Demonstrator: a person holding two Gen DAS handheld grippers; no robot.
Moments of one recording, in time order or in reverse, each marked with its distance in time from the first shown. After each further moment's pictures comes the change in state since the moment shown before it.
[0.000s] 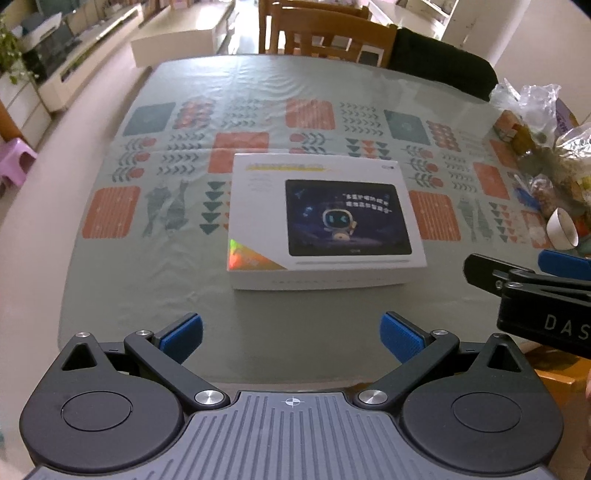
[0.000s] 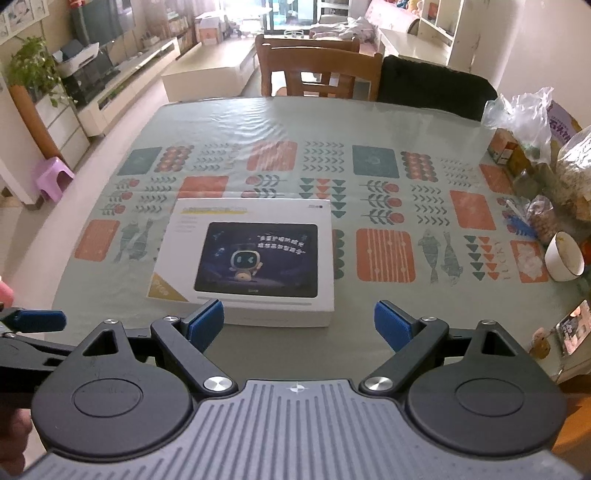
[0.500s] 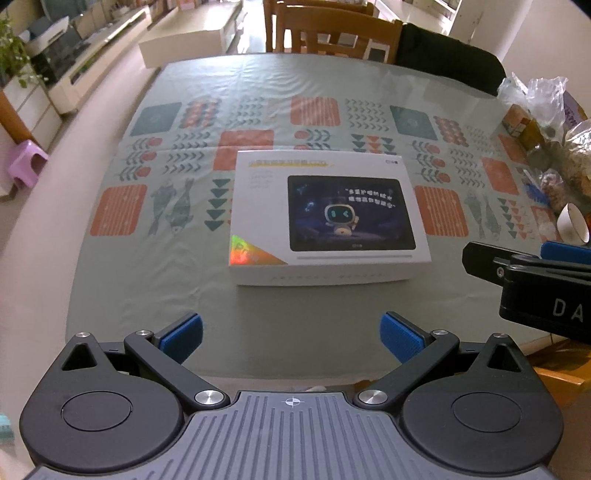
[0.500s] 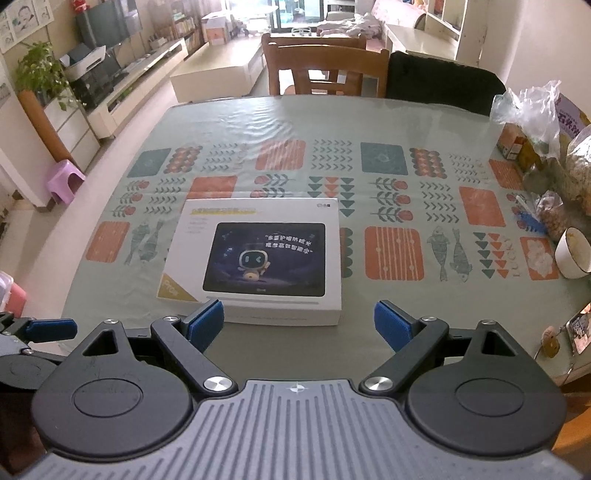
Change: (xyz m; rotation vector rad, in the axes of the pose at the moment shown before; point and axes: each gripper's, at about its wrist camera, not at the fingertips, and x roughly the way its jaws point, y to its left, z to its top) left arm 0.001 -0.015 -0.002 0.006 0.000 0.053; right arm 0.001 -0.009 0.004 0.010 0.012 0.048
